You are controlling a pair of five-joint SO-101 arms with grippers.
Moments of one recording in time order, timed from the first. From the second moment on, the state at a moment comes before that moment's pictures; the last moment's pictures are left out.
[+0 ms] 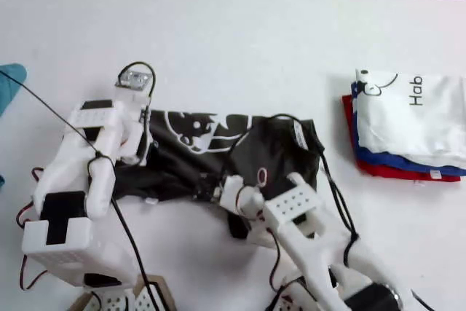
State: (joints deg) left arm -12.8 9.1 29.6 59.2 -13.8; right arm -32.1 -23.7 64.3 60.7 47.4
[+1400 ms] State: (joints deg) left arm -12.8 9.1 29.6 59.2 -13.8; right arm -18.0 23.0 -10.0 83.0 62.6
